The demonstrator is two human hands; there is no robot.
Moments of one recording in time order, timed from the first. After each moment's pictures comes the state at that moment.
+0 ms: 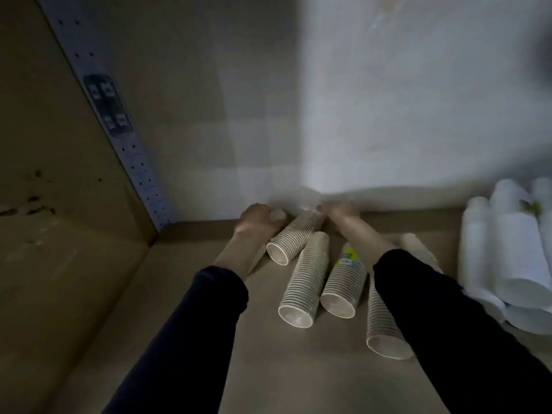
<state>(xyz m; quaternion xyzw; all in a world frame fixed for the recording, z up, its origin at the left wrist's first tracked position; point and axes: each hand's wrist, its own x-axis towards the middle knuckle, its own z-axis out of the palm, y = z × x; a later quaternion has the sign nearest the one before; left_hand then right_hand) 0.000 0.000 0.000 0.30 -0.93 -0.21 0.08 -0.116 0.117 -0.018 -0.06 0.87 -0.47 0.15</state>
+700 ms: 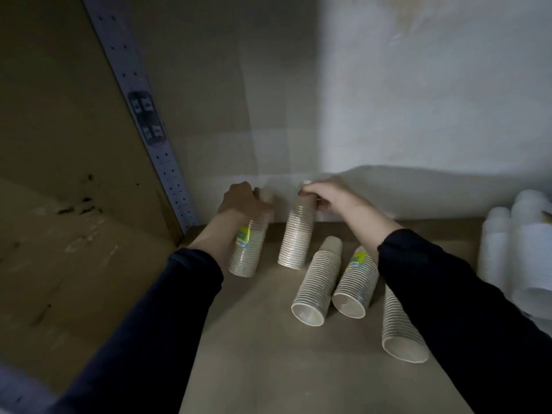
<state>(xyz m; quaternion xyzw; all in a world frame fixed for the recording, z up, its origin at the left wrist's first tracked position) 0.037 -0.043 0.057 0.36 -0.89 -0.23 0.14 -0.095 0.072 0.042 -0.14 0.75 -0.60 0.26</state>
